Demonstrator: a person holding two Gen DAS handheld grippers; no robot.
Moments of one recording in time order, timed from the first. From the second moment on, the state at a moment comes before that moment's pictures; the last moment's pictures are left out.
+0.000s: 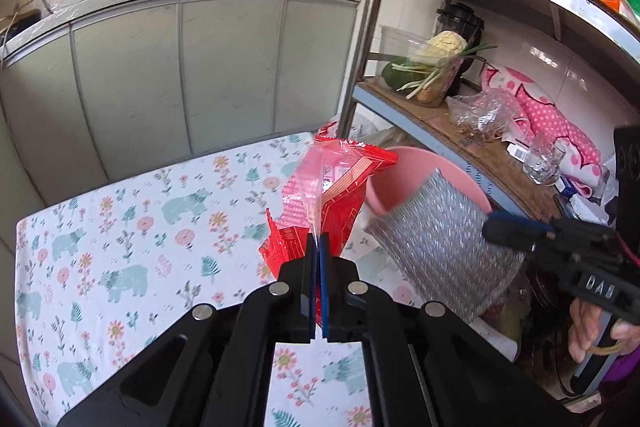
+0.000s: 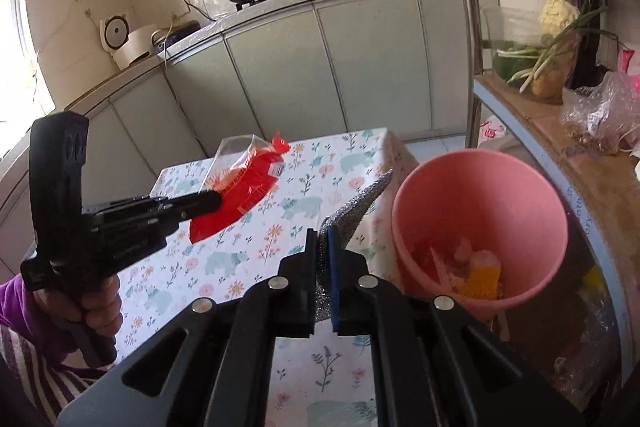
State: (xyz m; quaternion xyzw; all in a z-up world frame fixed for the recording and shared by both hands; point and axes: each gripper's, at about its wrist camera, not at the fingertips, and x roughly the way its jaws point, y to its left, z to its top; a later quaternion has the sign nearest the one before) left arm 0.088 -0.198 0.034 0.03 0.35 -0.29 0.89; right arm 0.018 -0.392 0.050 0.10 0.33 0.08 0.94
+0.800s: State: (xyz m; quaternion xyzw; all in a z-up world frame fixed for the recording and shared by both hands) left arm 0.146 -0.358 -0.001 0.05 0.39 -0.38 0.84; right arm 0.074 -0.489 0.009 0.12 0.35 -0.09 0.93
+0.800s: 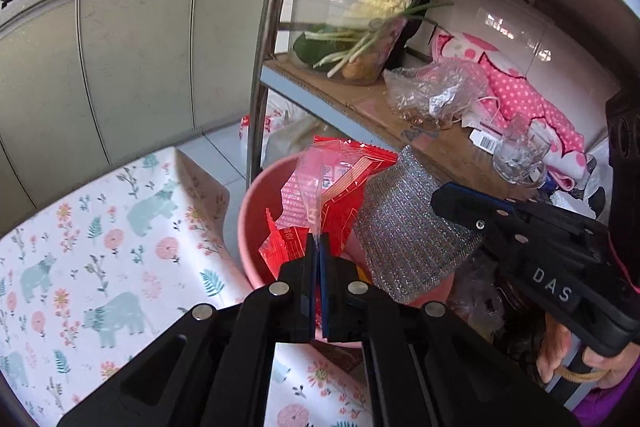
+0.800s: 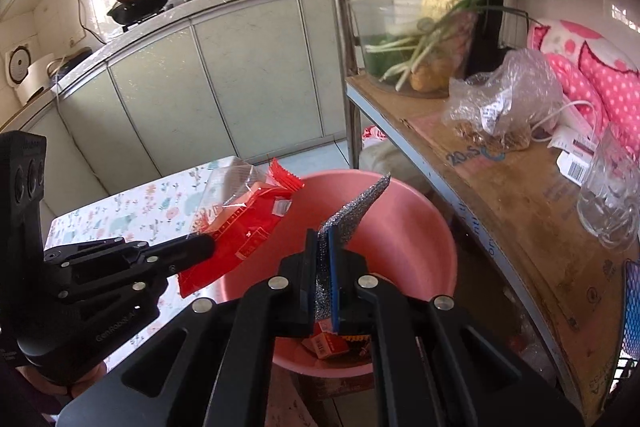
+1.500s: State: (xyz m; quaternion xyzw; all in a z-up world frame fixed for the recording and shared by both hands) left arm 0.151 -0.390 -0.029 0.07 0.41 -0.38 0.82; right arm 0.086 -0.502 -0.023 0.11 0.38 -0.13 0.91
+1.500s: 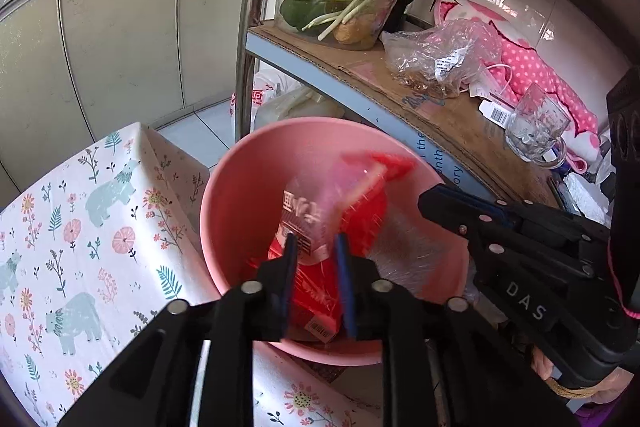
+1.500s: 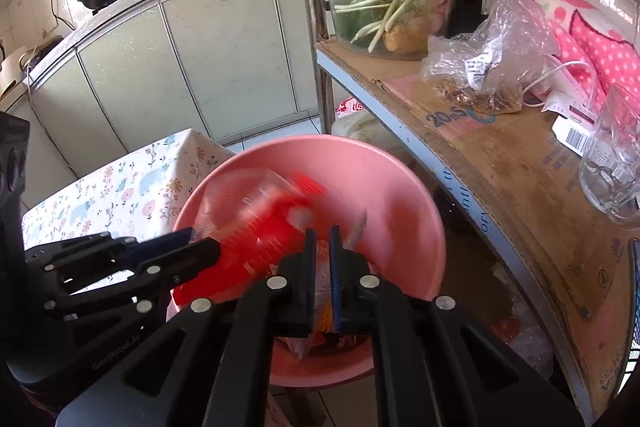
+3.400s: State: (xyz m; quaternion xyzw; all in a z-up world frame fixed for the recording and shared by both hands) left arm 0.014 -0.274 0.052 0.03 0.33 -0.32 0.89; right arm -0.045 -0.387 0.023 0.08 0.34 -0.09 0.93
